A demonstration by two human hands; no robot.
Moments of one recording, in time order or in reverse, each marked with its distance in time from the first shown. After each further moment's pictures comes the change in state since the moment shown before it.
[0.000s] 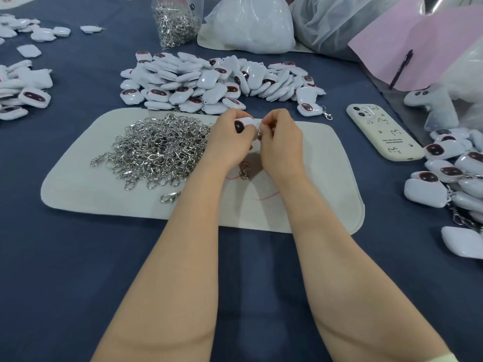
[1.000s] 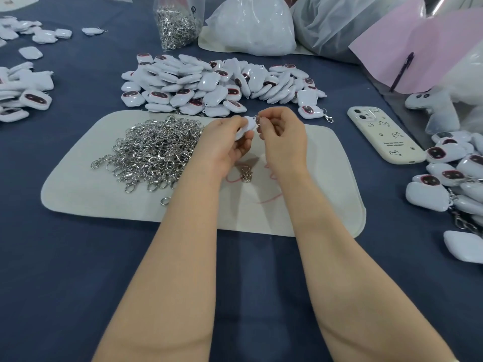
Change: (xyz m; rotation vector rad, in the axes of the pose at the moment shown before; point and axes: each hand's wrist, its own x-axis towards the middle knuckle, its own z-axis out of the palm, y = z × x) left_hand 0.002 0.008 -0.007 -0.710 -0.006 -0.345; right_hand 0.002 -0.006 -0.001 0.340 0.046 0.077
